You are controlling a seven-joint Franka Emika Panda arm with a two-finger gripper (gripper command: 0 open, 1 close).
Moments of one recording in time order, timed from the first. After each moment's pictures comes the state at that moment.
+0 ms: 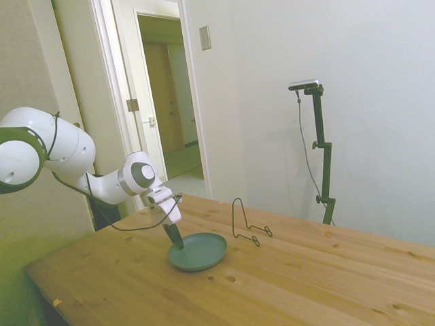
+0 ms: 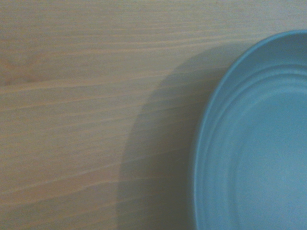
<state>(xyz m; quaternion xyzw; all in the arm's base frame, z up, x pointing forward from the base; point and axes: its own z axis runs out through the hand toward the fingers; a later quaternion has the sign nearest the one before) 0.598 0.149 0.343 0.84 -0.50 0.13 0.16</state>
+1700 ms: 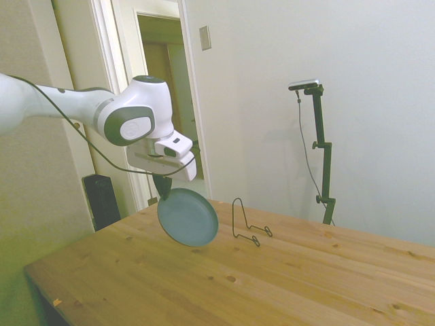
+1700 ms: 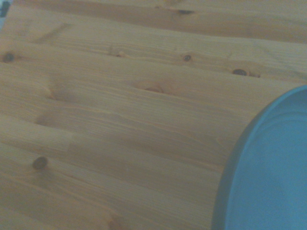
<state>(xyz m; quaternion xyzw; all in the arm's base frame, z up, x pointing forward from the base) 0.513 -0.032 0.569 0.94 -0.27 0.05 -0.20</state>
